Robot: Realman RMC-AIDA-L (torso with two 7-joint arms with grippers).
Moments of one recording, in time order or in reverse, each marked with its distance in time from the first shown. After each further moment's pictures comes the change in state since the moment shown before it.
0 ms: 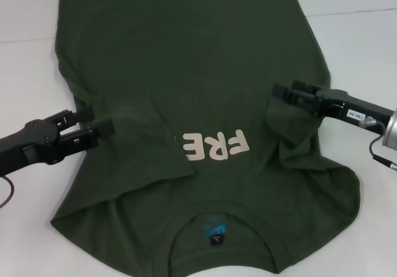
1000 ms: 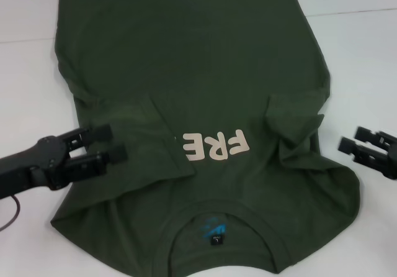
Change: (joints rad) left arm 0.004 -0.001 0.001 -0.008 0.022 0.146 -0.007; right arm -0.269 -0.028 -0.009 -0.132 0.014 -0.237 -0.090
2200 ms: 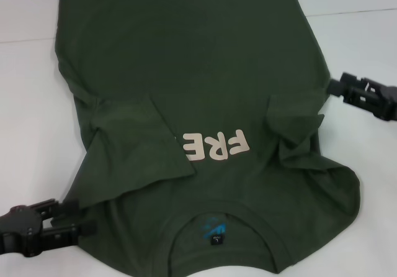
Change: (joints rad) left arm 0.073 0.001 -0.121 0.091 0.332 0.009 -0.002; right arm 0.153 -0.015 0.089 -0.028 -0.013 -0.081 0.154
